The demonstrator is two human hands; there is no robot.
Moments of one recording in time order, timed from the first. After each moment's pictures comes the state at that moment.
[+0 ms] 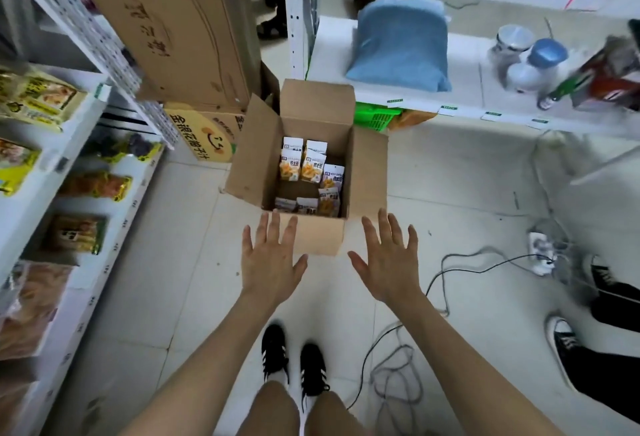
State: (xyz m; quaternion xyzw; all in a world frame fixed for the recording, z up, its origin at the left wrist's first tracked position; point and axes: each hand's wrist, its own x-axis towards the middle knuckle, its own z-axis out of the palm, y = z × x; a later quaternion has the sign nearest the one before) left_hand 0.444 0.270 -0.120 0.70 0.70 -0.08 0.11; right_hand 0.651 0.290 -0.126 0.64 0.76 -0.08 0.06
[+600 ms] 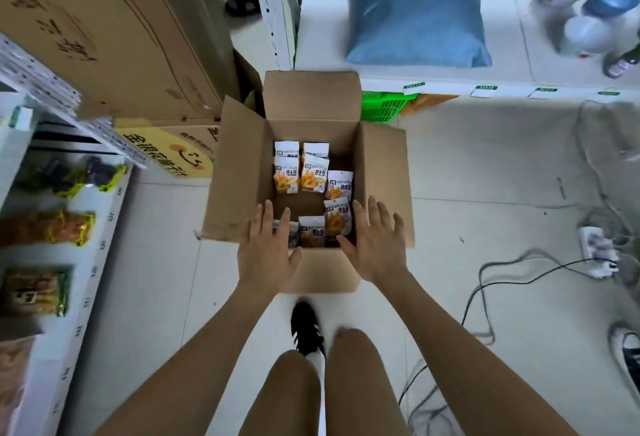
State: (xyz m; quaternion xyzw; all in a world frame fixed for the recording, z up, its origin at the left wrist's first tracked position) left_hand 0.403 0.466 -0.271 0.71 0.68 -0.11 0.12; right_hand 0.602 0.483 -0.277 0.66 0.73 -0.17 0.07
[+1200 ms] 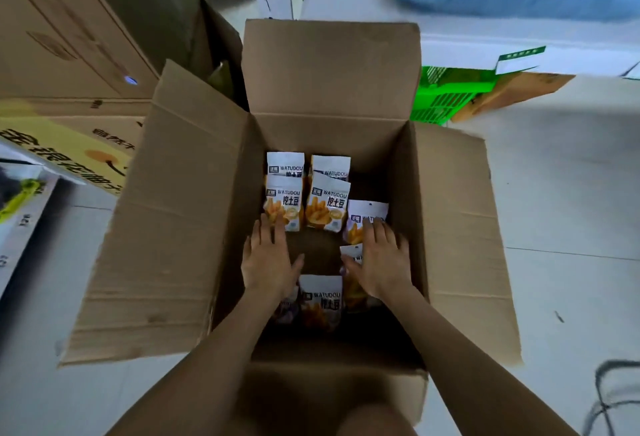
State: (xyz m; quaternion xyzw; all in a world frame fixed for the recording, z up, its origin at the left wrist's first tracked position) left_hand 0.384 0.647 -0.610 0.63 0.75 -0.10 0.18; right_hand 0.582 0.660 -0.615 0.66 0.71 -0.21 0.11
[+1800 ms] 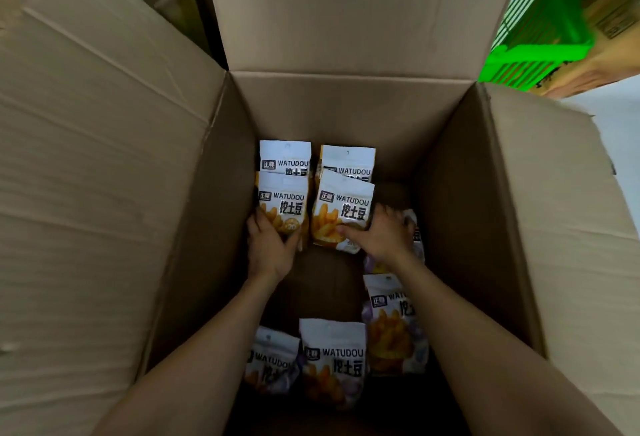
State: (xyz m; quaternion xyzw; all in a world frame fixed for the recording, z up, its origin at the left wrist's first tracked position) left_hand 0.363 0.744 -0.793 0.45 0.82 0.17 0.30; right_hand 0.558 0.787 -0.784 0.72 0.62 -0.32 0.01
